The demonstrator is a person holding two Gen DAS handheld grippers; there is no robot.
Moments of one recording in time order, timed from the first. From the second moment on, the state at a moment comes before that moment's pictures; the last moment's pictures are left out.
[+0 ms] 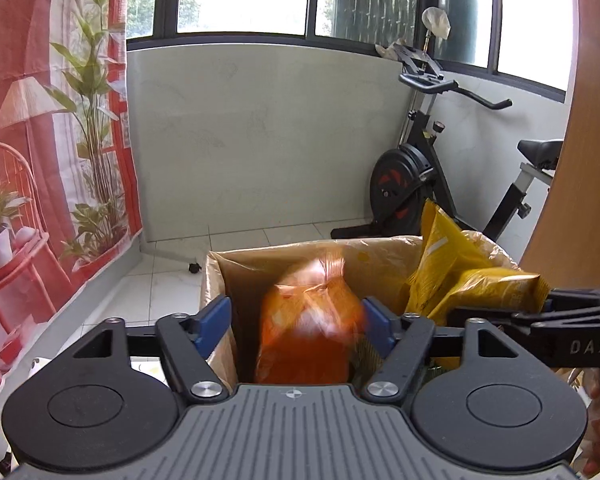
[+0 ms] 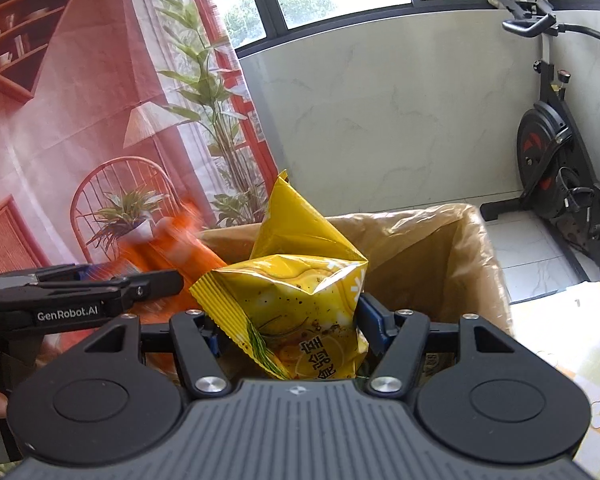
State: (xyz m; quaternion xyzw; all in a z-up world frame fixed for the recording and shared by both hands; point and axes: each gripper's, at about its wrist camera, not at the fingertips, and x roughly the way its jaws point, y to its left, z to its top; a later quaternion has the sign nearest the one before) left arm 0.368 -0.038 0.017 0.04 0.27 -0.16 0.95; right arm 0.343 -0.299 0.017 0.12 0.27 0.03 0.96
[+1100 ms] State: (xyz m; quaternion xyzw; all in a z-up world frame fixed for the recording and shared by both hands) left arm 0.293 -0.005 0.045 0.02 0.26 -0.13 0.96; right arm 0.290 -0.281 0.036 0.10 0.29 -0.02 0.95
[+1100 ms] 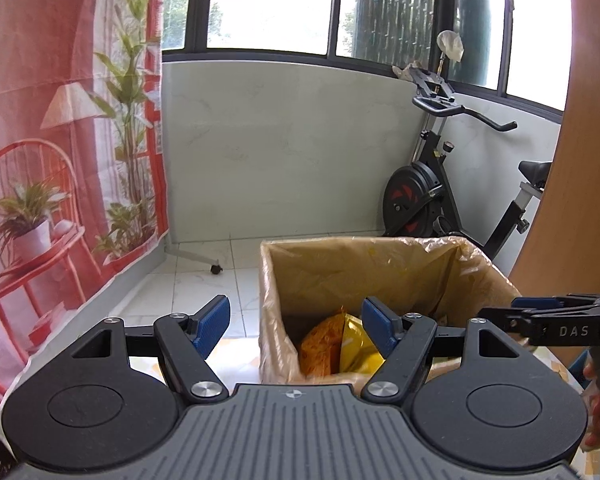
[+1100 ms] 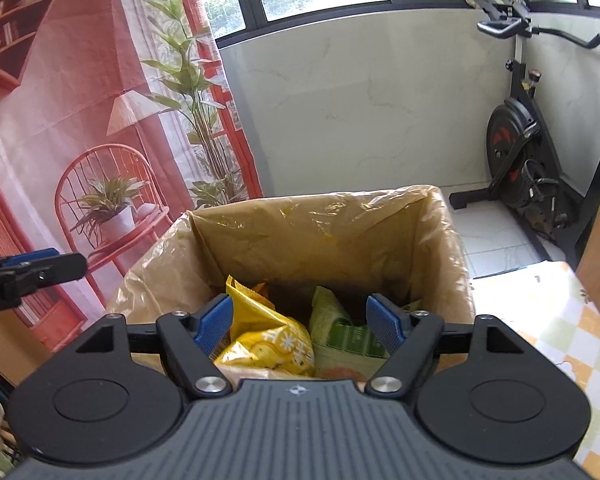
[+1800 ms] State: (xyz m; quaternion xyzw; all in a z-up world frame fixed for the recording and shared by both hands) left arm 0.232 0.022 -0.005 0.00 0.26 -0.16 0.95; right arm 0.200 -0.299 0.007 0.05 0.22 -0.01 0.97
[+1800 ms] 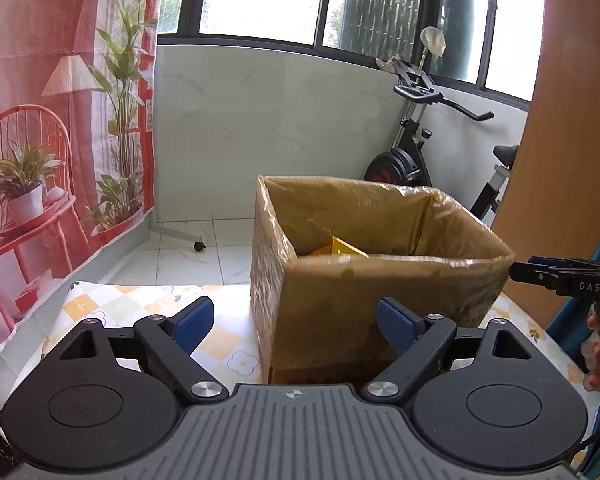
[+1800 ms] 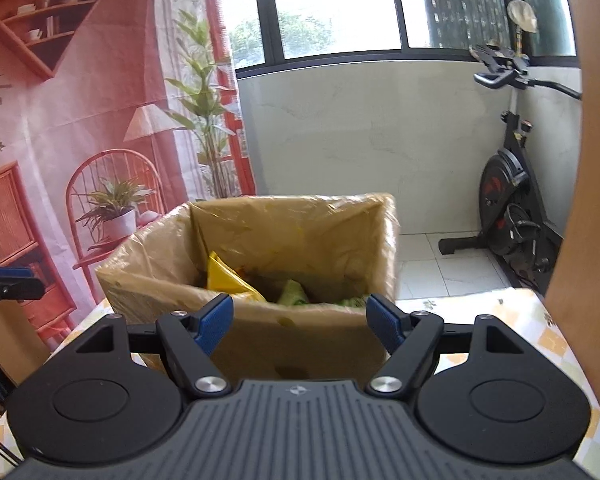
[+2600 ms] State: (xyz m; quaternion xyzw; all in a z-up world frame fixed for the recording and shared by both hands) left arm 0.234 0.047 -0.076 -0.05 0.33 -0.14 0.93; right arm 0.137 -0.359 -0.106 0.15 0.29 -0.10 0.94
